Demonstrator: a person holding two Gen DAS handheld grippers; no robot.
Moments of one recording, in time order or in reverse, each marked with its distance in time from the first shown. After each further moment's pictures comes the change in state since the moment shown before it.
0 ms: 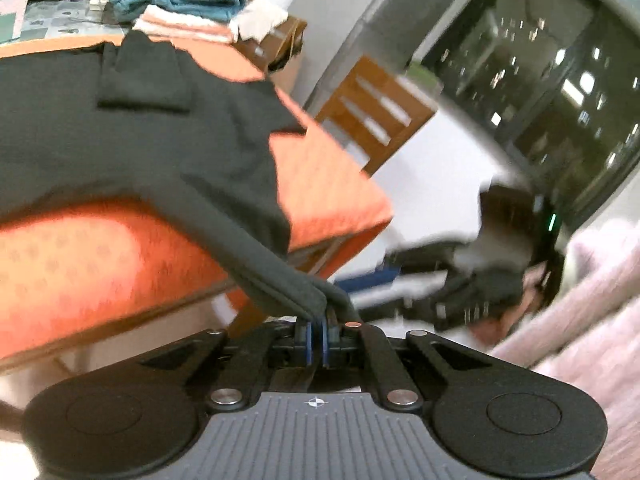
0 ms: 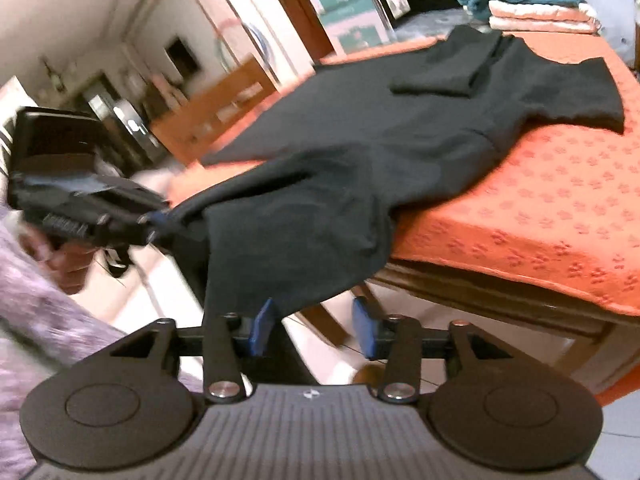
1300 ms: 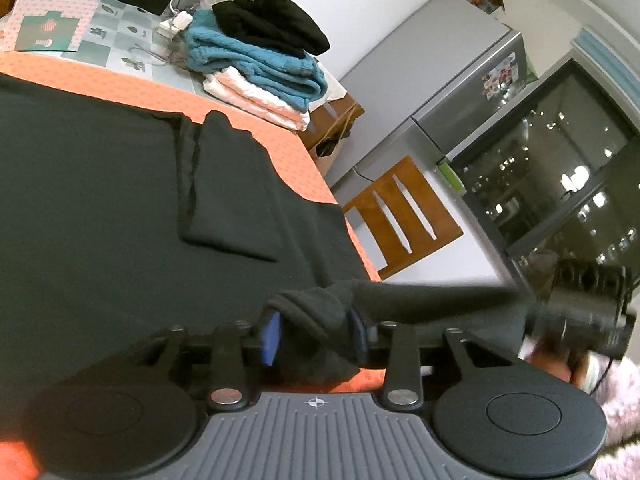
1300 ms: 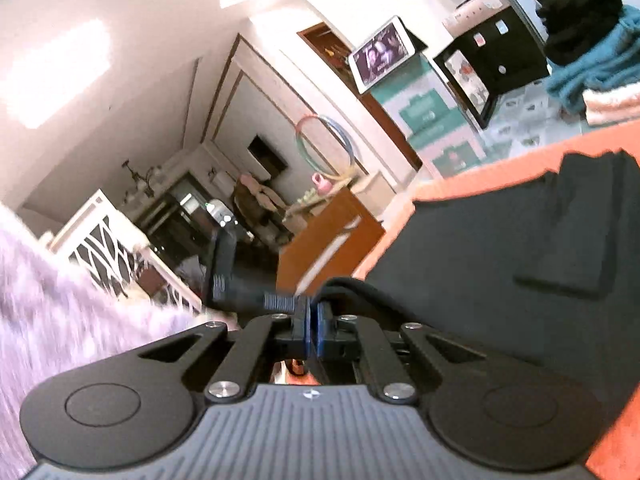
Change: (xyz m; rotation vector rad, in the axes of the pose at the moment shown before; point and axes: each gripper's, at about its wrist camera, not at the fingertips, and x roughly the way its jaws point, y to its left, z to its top) left arm -0.011 0.140 0.137 -0.212 -0.130 -0.029; right arm 0.010 0.023 0.207 0.083 -0.251 0.303
